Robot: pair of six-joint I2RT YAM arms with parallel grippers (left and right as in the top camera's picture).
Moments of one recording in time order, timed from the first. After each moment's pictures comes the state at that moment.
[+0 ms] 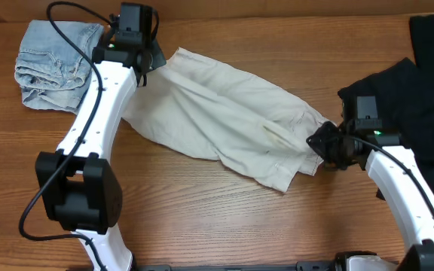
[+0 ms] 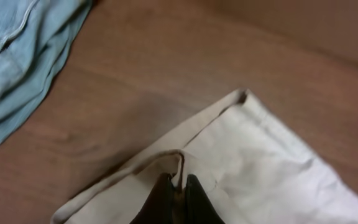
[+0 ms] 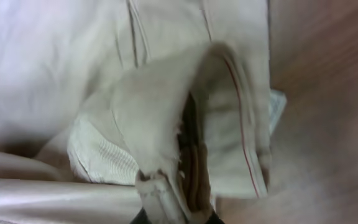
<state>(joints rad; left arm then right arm) -0.14 1.96 1.76 -0.72 -0.21 -0.49 0.03 1.41 0.94 -0.74 -0.19 0.72</state>
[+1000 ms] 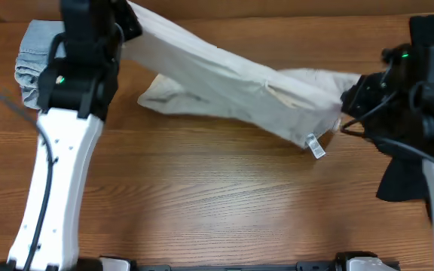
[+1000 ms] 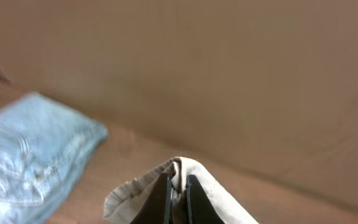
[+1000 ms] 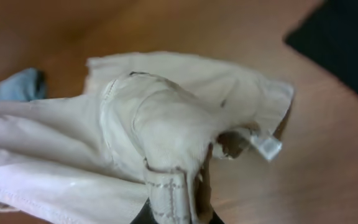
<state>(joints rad) -0.15 1.54 1.77 -0.58 -0.27 -0.43 0.02 1.33 1.71 -1.28 -0.22 0.45</state>
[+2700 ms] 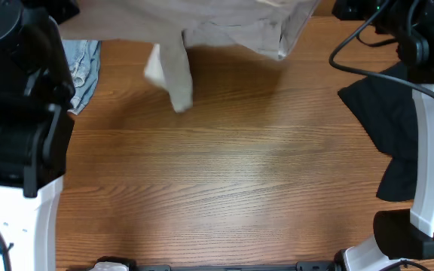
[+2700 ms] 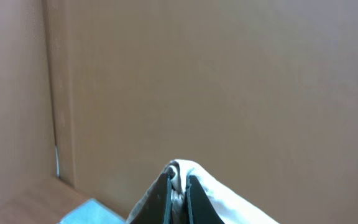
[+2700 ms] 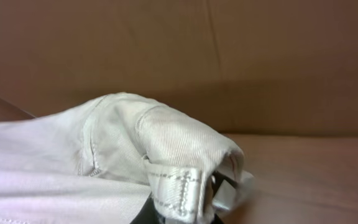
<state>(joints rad) -0.14 1.38 1.96 -0.55 -0.50 -0.28 0.08 1.75 2.30 -1.01 -0.27 0.20</state>
